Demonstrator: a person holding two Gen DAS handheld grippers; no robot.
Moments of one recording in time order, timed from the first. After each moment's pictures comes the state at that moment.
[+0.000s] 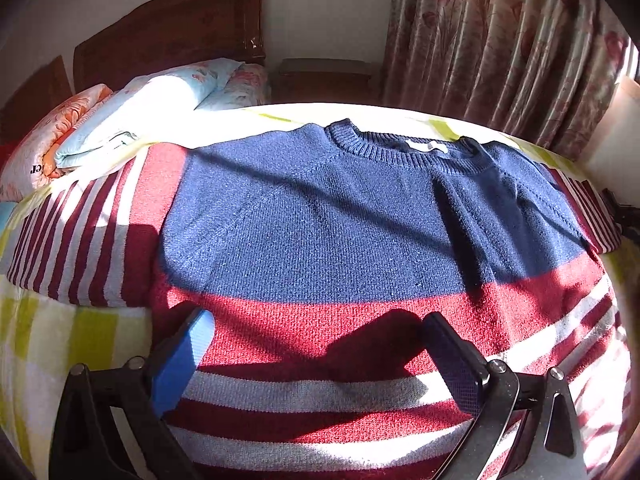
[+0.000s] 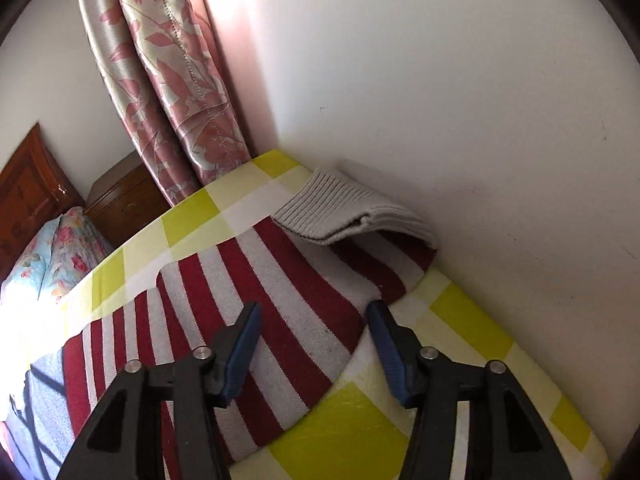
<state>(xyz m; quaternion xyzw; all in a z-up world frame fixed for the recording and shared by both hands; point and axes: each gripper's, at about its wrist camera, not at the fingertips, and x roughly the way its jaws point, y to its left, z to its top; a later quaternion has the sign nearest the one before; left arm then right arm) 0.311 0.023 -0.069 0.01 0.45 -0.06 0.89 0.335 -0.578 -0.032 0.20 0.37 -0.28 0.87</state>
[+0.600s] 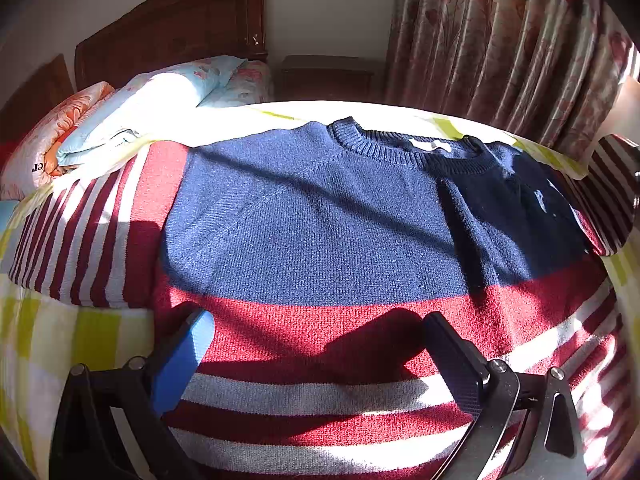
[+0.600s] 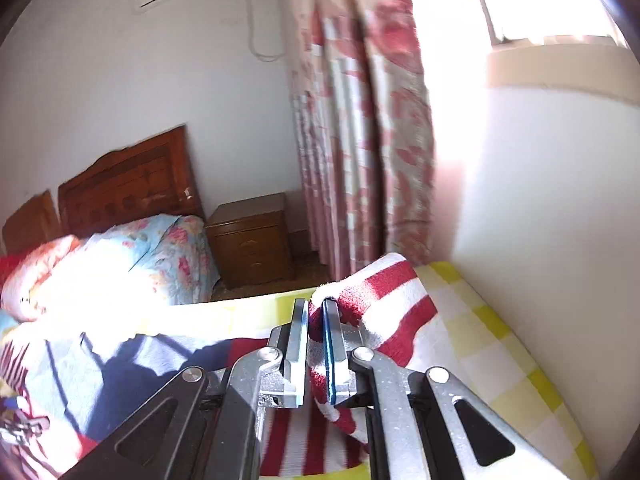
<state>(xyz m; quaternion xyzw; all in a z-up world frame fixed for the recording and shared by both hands) 0.316 0.020 -0.069 0.01 0.46 -0.05 0.89 0.309 -0.405 0.050 0.01 0.22 -0.05 0.97</state>
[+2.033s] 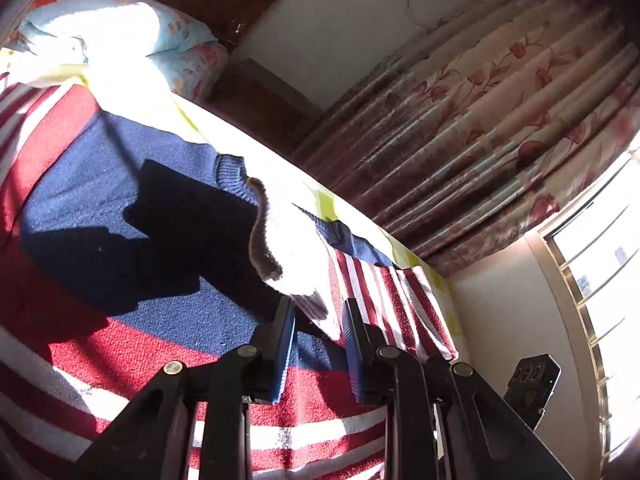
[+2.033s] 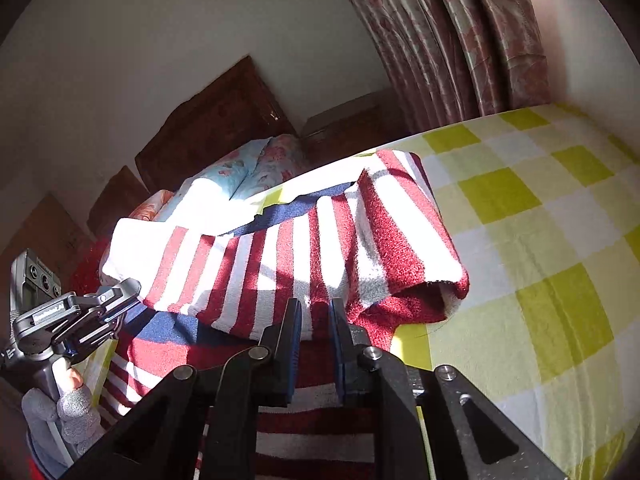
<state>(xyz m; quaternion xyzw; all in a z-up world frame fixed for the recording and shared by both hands) 0.334 0.026 -0.064 -0.34 0.40 -0.20 0.83 0.286 -0.362 -0.033 0.18 0.36 0.11 0.91</state>
